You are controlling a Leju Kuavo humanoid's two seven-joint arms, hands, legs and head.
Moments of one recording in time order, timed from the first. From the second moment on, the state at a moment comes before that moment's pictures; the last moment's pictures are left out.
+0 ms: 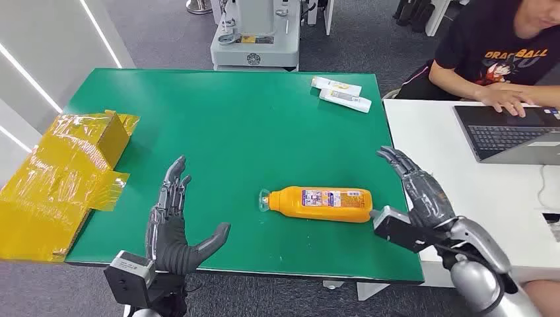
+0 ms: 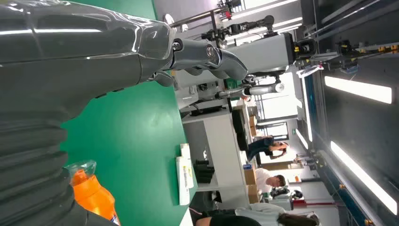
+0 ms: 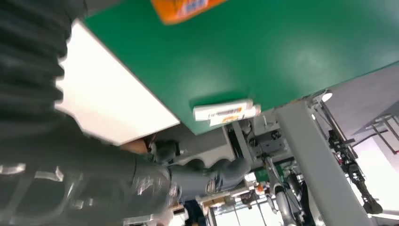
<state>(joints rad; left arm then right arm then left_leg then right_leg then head) 0.07 -0.09 -0.45 -1.69 -0.26 0.31 -0.30 -0.25 -0.51 0.37 -1.70 0.42 0.17 -0.25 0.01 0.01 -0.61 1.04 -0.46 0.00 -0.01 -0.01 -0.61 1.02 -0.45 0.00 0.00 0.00</state>
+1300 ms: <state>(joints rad) 0.01 -0.08 -0.45 -1.64 -0.21 0.29 -0.30 -1.01 -0.45 1.18 -0.96 0.15 0.49 -0.25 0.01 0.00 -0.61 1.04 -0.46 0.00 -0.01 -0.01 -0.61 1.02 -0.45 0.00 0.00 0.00</state>
